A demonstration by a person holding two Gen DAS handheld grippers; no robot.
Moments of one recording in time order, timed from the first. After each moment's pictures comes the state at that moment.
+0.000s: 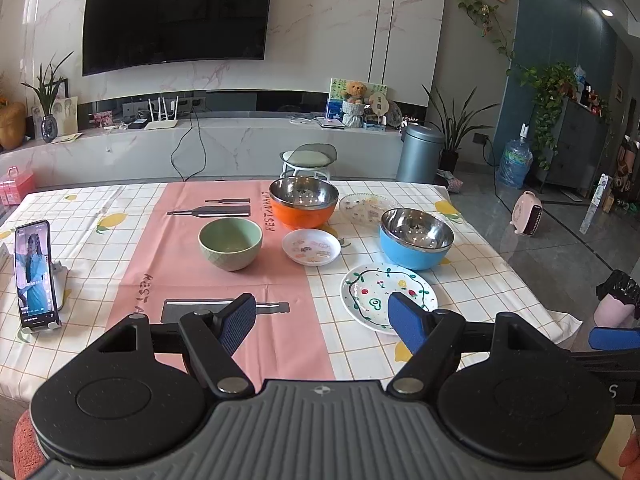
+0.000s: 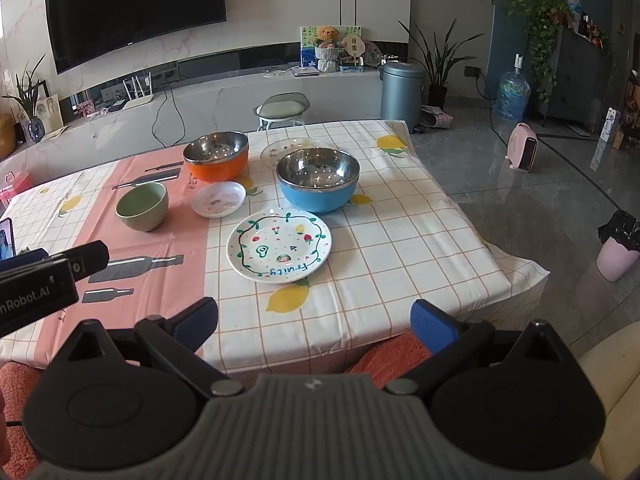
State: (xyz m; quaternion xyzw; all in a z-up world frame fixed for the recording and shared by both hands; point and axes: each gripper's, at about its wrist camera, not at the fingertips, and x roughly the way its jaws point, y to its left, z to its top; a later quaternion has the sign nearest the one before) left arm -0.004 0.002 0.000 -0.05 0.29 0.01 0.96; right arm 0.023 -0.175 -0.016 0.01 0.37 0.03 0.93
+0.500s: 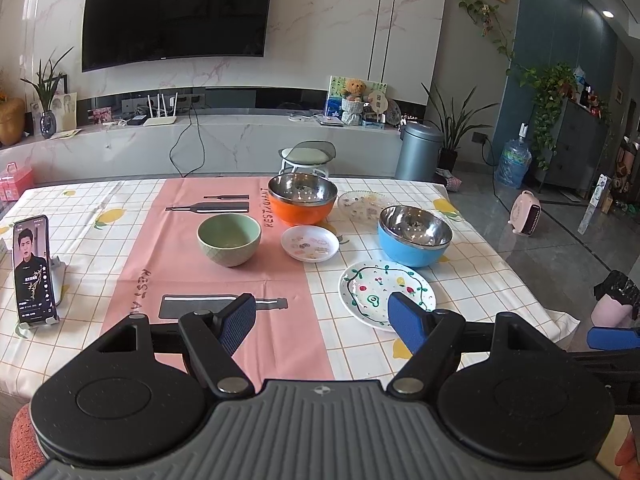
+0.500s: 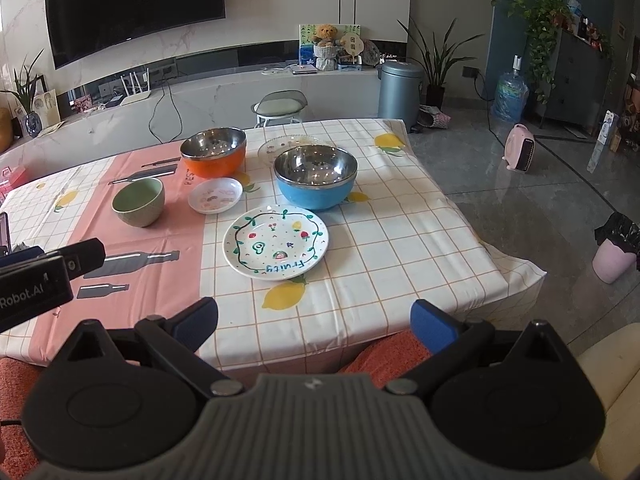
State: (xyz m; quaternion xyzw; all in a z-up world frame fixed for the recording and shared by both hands) left arm -0.004 0.004 -0.001 -0.05 0.29 0.01 0.95; right arm 0.026 -0.173 -0.018 0.00 0.37 0.02 0.93
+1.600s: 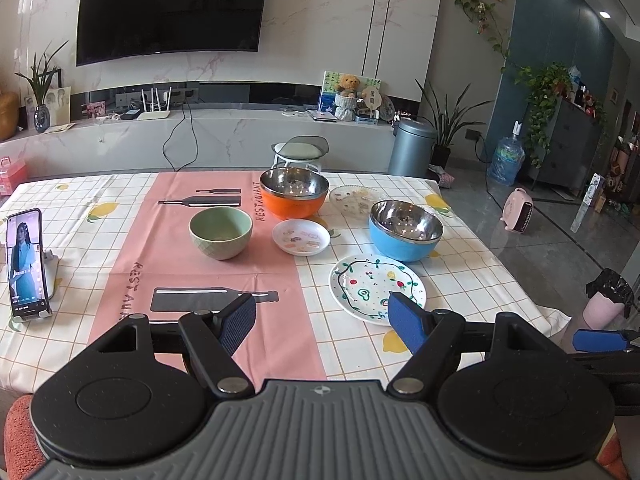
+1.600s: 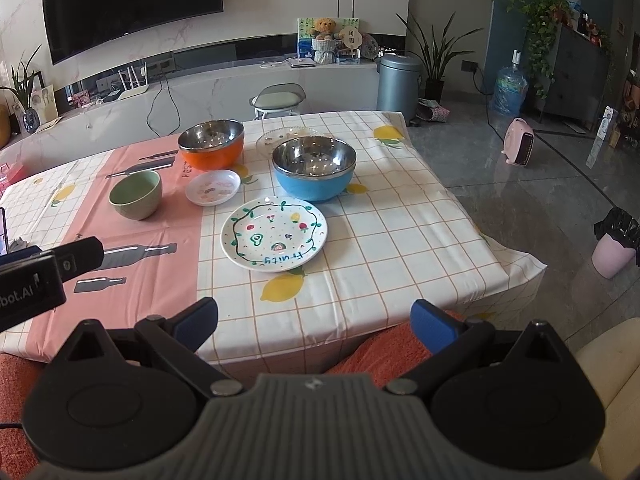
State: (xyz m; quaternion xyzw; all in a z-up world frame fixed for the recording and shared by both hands) left arm -0.007 0.002 -0.002 -0.06 0.30 0.00 0.95; right arm 0.027 -0.172 -0.023 0.00 0.38 0.02 0.92
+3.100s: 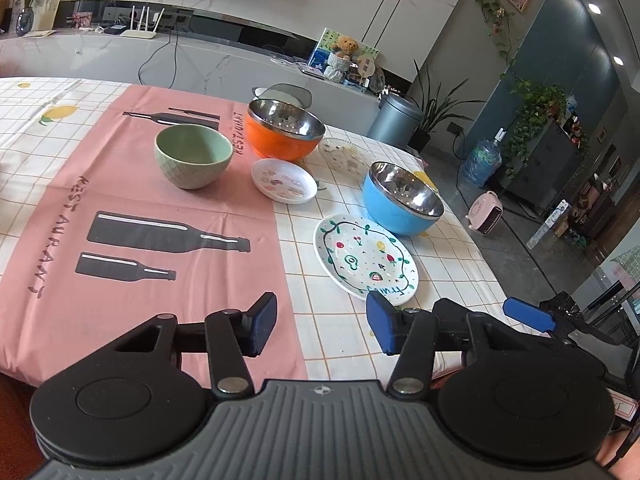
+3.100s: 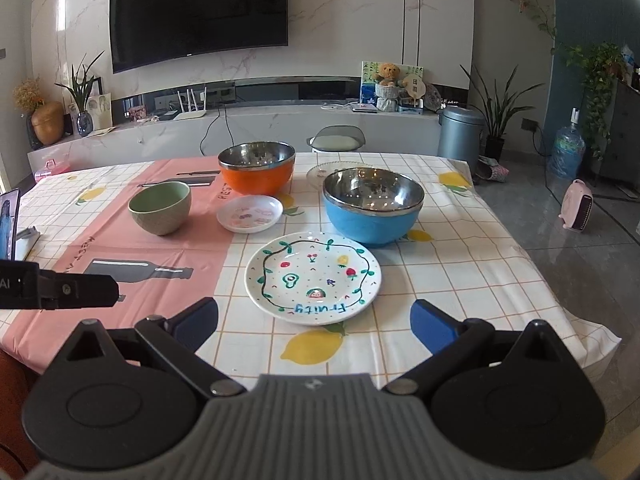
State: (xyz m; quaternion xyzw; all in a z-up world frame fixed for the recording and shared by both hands) left arm 0.041 0.041 -0.072 -0.18 0.35 -0.06 0.92; right arm 0.089 -0.164 -0.092 -0.02 0.30 0.12 0.95
